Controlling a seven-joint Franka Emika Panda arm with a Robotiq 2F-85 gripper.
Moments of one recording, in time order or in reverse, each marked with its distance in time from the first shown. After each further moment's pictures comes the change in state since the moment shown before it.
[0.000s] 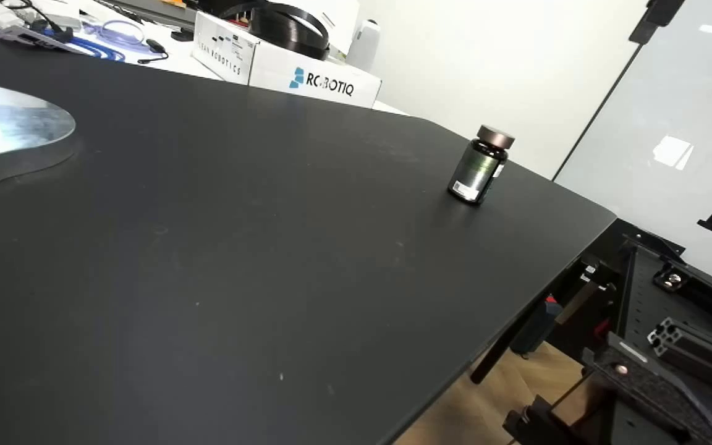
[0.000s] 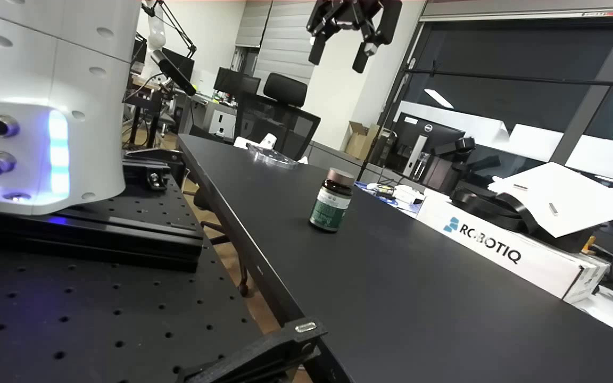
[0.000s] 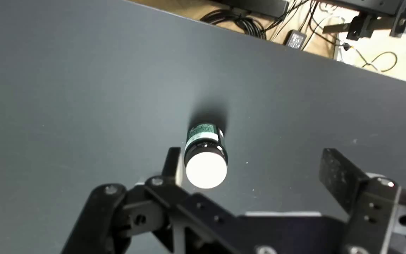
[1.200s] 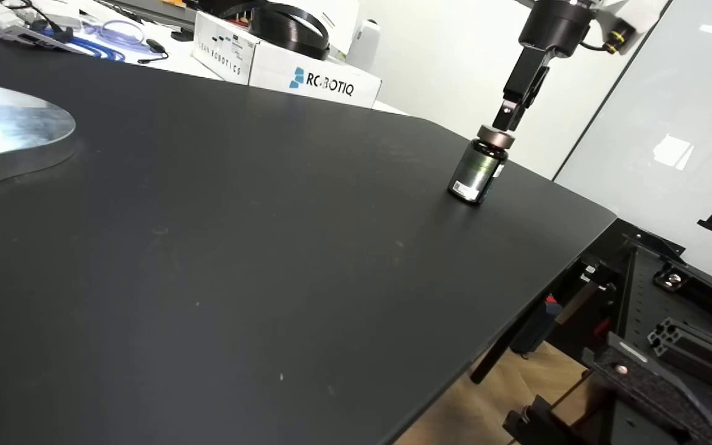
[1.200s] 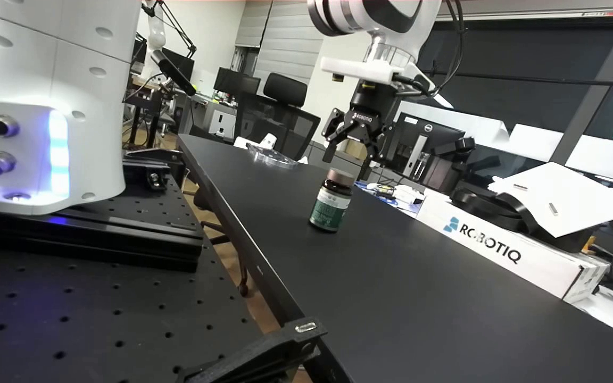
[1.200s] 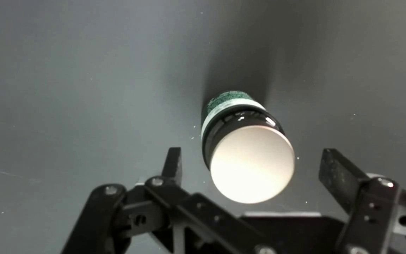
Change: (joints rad) arm -0.014 0.693 0.012 0.150 0.047 0.500 -0.024
